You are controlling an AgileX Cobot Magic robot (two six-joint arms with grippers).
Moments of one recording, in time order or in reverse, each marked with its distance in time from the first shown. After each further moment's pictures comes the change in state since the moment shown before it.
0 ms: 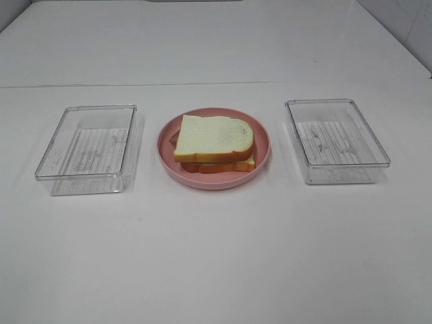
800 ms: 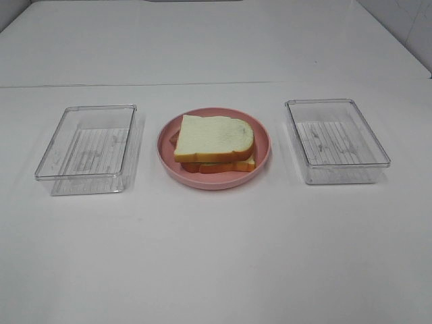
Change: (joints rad) left arm -0.374 0.000 0.000 0.000 0.000 0.000; right arm 0.271 0.071 -0.002 -0.003 0.002 0.007
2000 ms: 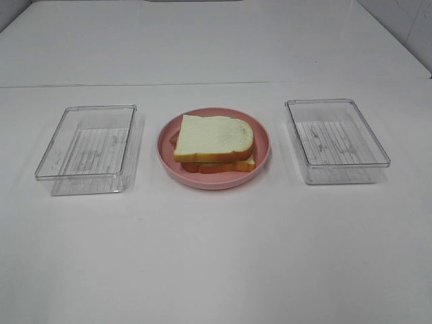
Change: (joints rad) left arm 0.000 0.000 0.000 0.040 0.000 -0.083; right arm 0.000 0.458 -0.333 0.026 0.140 0.063
